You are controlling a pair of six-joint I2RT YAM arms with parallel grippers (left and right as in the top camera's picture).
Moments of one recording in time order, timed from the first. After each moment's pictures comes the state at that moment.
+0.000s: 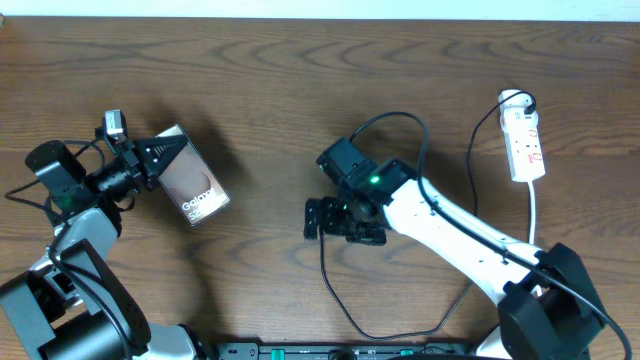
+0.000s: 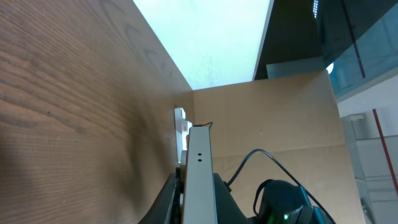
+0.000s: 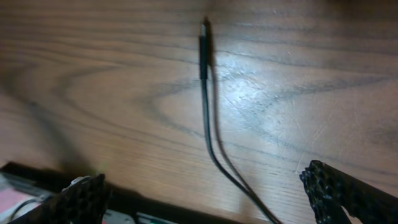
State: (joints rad) left arm 0.56 1.64 0.72 0.42 1.48 -0.89; right arm 0.75 1.71 1.22 -0.90 -0.30 0.81
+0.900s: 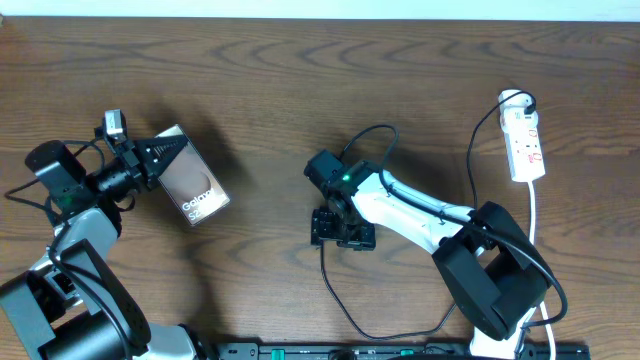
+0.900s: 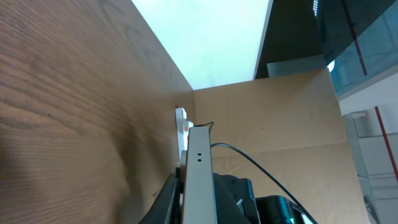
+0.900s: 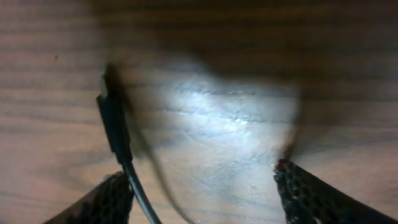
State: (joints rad) left arm 0.56 1.64 0.72 0.42 1.48 -0.87; right arm 0.76 1.94 1.23 -0.87 -0.24 0.84
